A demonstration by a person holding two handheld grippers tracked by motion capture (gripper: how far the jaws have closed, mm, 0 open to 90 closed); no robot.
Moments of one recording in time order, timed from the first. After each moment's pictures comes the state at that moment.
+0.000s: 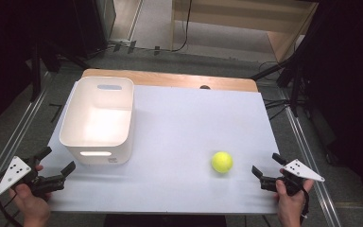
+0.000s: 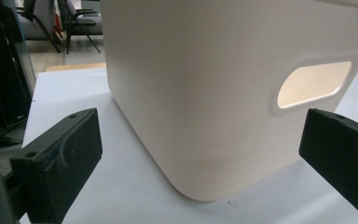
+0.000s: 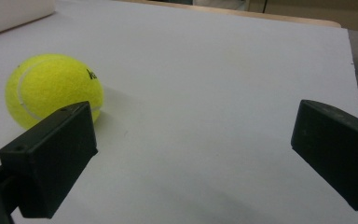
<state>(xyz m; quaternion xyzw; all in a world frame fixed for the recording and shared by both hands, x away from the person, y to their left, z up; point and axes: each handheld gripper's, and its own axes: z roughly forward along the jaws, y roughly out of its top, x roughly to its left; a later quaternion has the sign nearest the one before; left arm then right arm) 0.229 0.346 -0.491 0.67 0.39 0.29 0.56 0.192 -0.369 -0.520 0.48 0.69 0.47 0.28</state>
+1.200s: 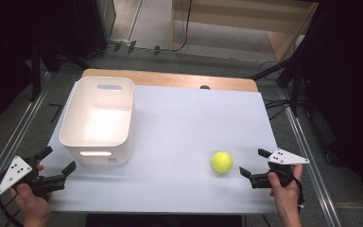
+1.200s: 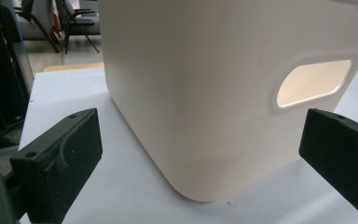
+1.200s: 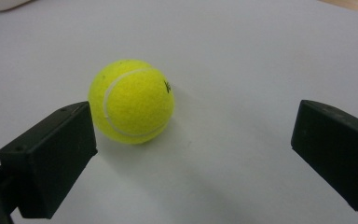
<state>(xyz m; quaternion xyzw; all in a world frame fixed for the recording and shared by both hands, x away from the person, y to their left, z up) 0.230 0.345 -0.492 0.68 0.38 0.28 0.56 0.212 -0.327 -0.475 0.42 0.78 0.42 0.20</state>
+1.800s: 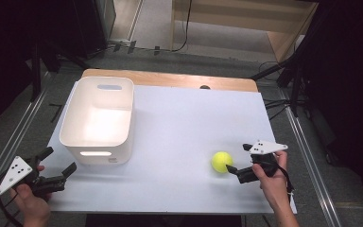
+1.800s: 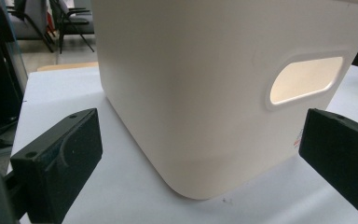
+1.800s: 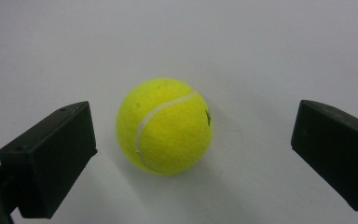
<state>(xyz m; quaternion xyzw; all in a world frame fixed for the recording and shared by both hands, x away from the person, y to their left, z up) 0.229 0.344 -0.492 0.68 0.38 0.28 0.56 0.239 -0.290 -0.464 0.38 0.83 0.37 0.16</state>
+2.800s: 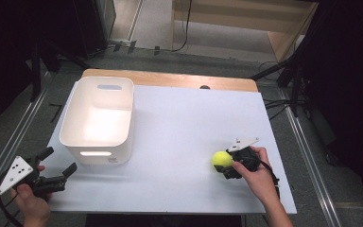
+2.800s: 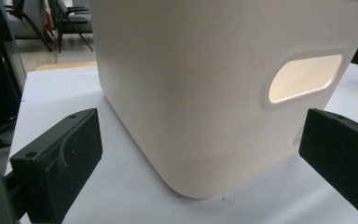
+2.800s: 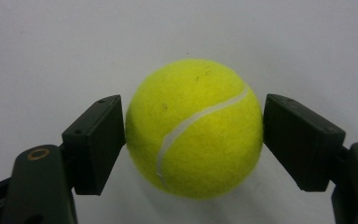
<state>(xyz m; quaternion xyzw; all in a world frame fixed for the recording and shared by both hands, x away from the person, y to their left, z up) 0.229 0.344 -0.492 0.68 0.38 0.28 0.56 0.263 -0.254 -0.481 0.38 0.87 0.29 0.11</state>
